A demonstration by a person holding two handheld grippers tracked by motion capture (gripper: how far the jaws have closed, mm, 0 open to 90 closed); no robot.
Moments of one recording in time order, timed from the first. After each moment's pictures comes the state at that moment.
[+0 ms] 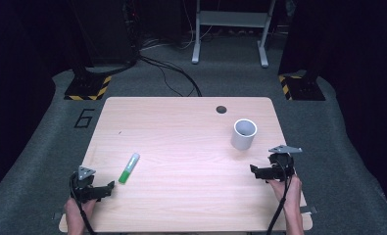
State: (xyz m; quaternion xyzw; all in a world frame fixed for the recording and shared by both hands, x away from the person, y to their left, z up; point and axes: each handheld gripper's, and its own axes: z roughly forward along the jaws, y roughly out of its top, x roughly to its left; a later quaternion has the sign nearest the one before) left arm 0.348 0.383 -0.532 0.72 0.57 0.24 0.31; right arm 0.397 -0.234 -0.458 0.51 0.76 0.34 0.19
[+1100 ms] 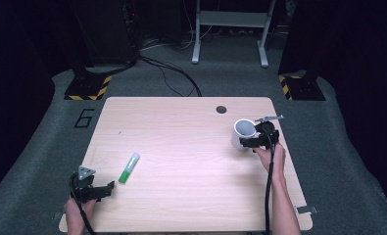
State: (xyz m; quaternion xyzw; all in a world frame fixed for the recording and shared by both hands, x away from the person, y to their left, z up) left arm 0.348 0.383 -0.532 0.72 0.57 0.24 0.31; right arm 0.501 -0.207 -0.445 0.53 0.76 0.33 0.18
